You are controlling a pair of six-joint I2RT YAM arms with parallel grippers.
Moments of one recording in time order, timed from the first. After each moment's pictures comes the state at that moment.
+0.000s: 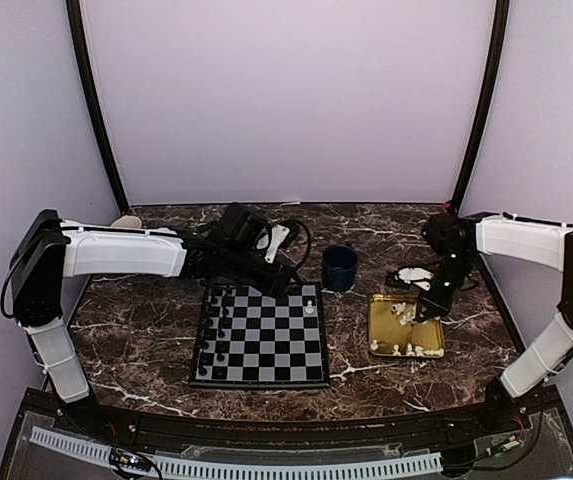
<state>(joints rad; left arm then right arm) -0.86 1.80 1.27 -0.21 0.16 -0.21 0.33 1.55 1.00 -1.00 -0.18 -0.75</state>
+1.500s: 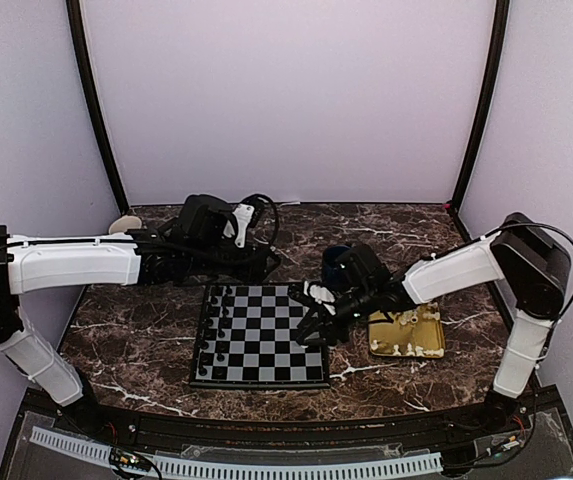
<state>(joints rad) -0.86 1.54 1.10 -0.11 -0.04 -0.32 0.82 1.82 0.92 0.05 -0.67 -0.35</state>
